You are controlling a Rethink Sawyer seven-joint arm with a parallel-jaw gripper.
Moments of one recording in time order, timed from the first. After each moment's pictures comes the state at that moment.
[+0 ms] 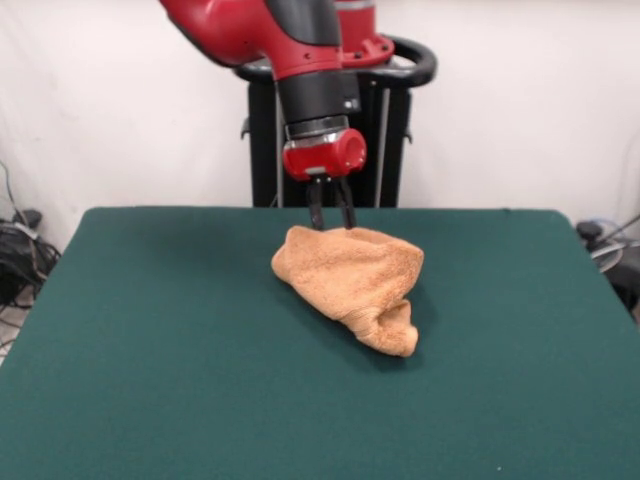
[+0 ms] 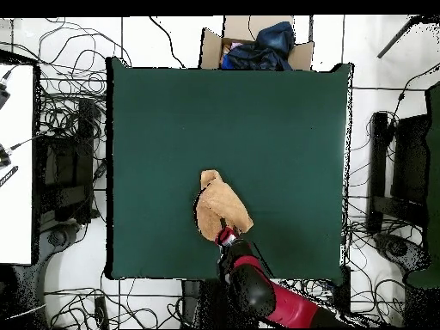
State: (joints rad) arm -0.95 -0.45 0.37 2.45 -0.21 -0.56 1.83
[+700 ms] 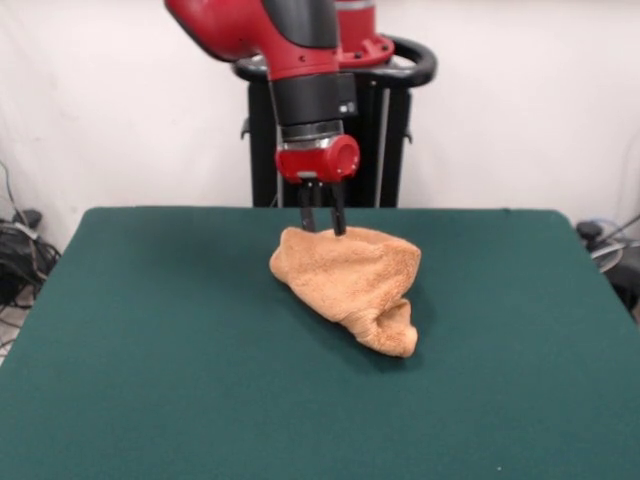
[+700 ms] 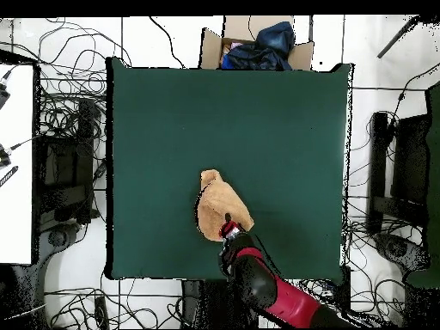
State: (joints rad) arm -0.91 -0.52 0.38 2.45 -0.08 -0.49 1.83
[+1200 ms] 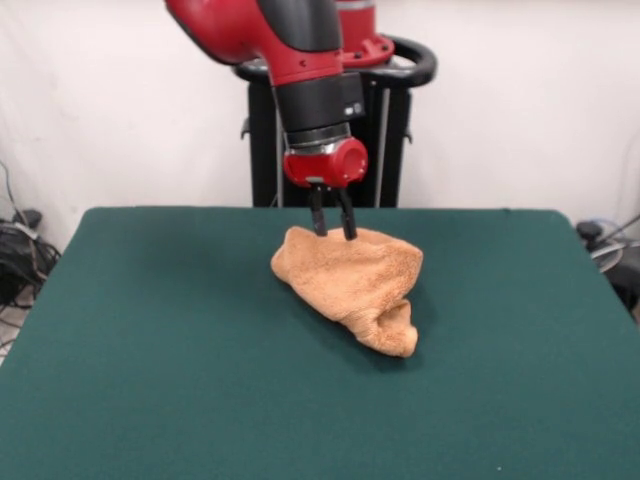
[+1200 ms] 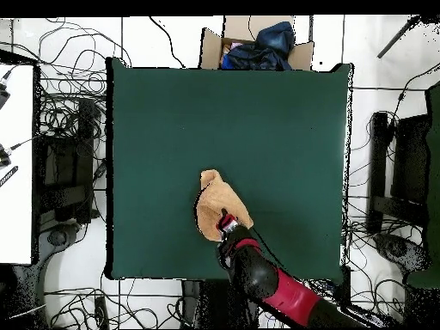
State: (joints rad) arm -0.92 -0.55 0.44 2.45 0.02 -0.41 1.84
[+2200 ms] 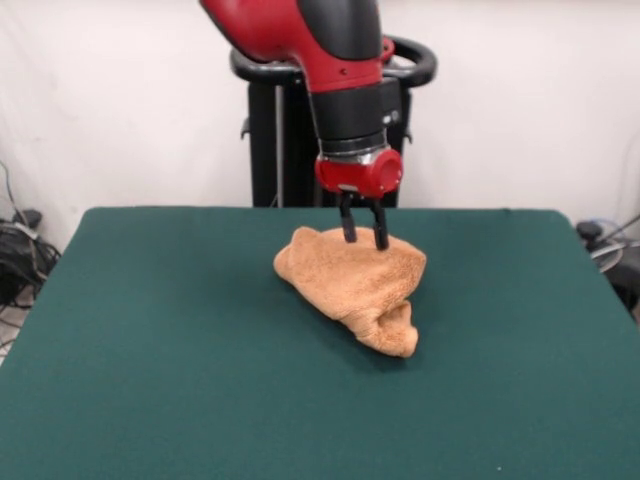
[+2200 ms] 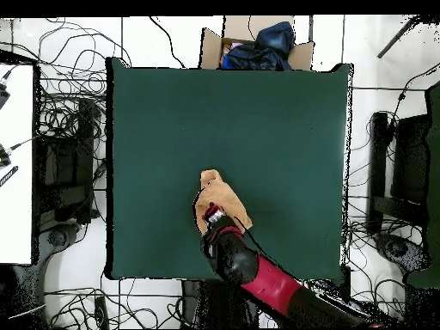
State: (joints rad) arm -0.76 -0.61 0.44 2.45 0.22 -0.37 1.84
